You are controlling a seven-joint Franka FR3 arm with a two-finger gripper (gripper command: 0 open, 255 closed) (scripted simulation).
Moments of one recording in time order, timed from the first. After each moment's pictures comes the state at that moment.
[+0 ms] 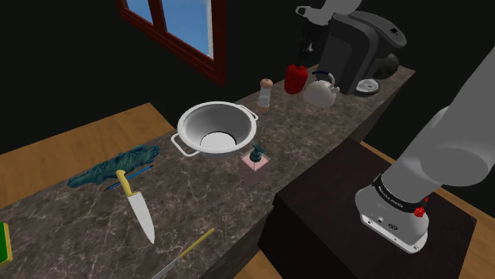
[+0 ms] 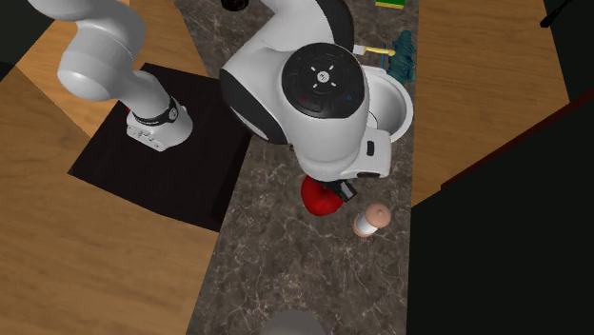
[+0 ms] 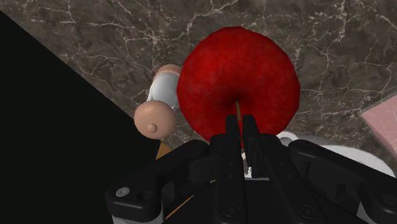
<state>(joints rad) 0.15 0.09 -0.46 -2.02 0.23 2.14 -1.37</state>
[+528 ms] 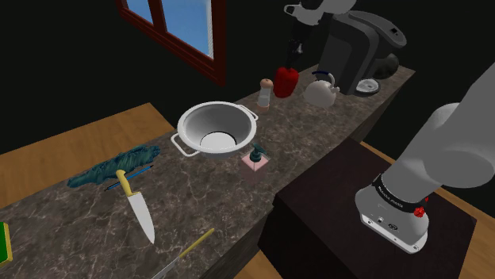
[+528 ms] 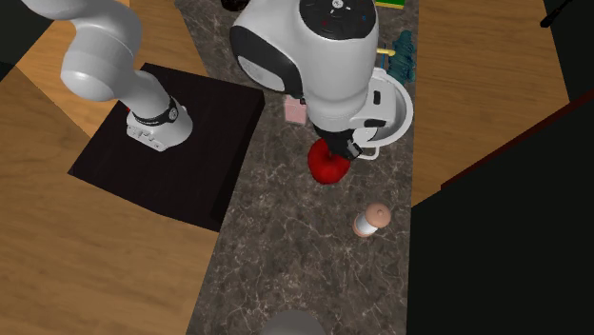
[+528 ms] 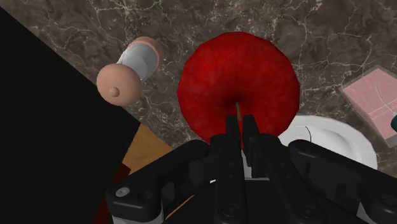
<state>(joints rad) 0.23 0.00 -0.40 -2.10 0.18 2.17 -1.20</state>
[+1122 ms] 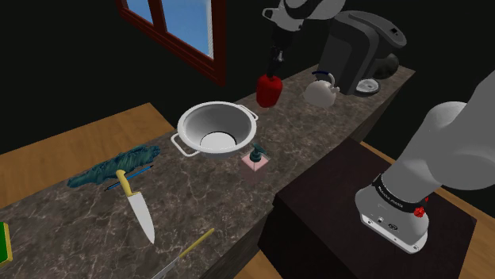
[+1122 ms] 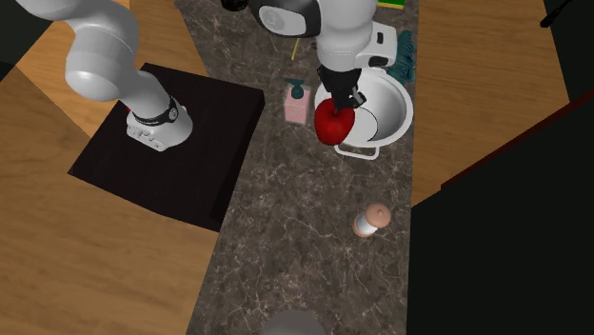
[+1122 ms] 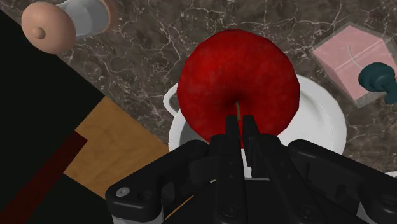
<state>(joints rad) 0.33 -0.07 -0.28 -2.18 0.14 2.22 -0.96</state>
